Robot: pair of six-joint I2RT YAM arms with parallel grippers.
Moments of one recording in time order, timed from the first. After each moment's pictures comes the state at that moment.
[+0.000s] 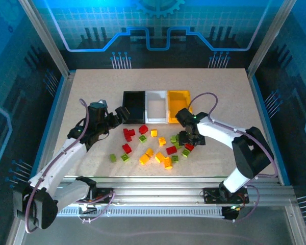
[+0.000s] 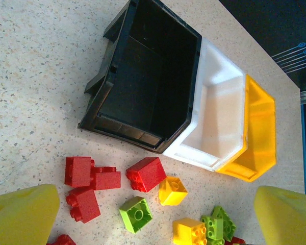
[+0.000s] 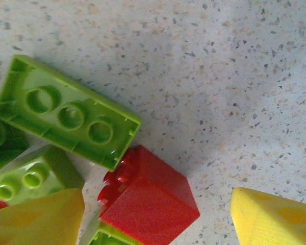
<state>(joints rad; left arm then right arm) -0.28 1.05 0.79 -0.41 0.07 -0.85 0.56 1.62 1.00 -0.88 0.14 0.60</state>
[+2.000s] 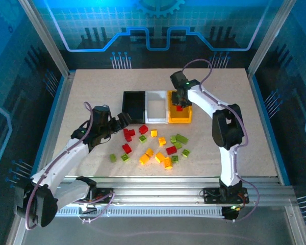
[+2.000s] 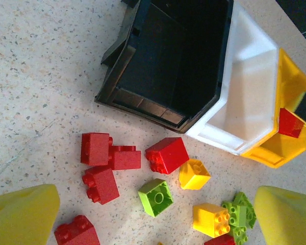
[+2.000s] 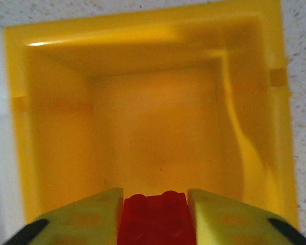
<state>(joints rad) -0.31 1.07 0.74 -0.43 0.06 -0.85 0.42 2.11 1.76 -0.83 0.17 0.51</state>
